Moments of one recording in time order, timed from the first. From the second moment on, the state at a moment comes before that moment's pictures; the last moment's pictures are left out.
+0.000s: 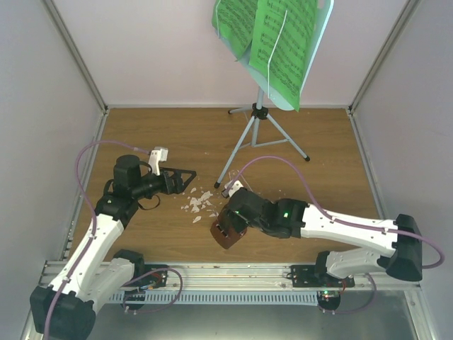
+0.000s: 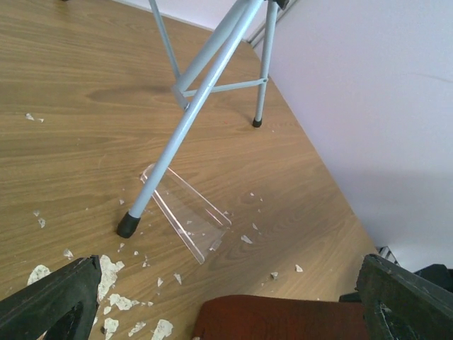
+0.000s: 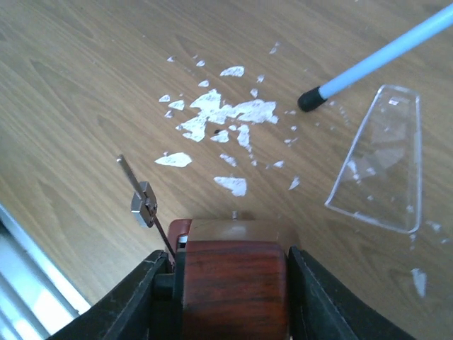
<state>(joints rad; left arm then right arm) -0.21 0.86 0.68 -0.27 0.63 -0.43 1.22 1.24 1.00 -0.61 0.27 0.45</state>
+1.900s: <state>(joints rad) -0.55 0.82 0.55 -0.18 0.81 -0.48 1.13 0.67 0.42 0.05 0.20 0.26</state>
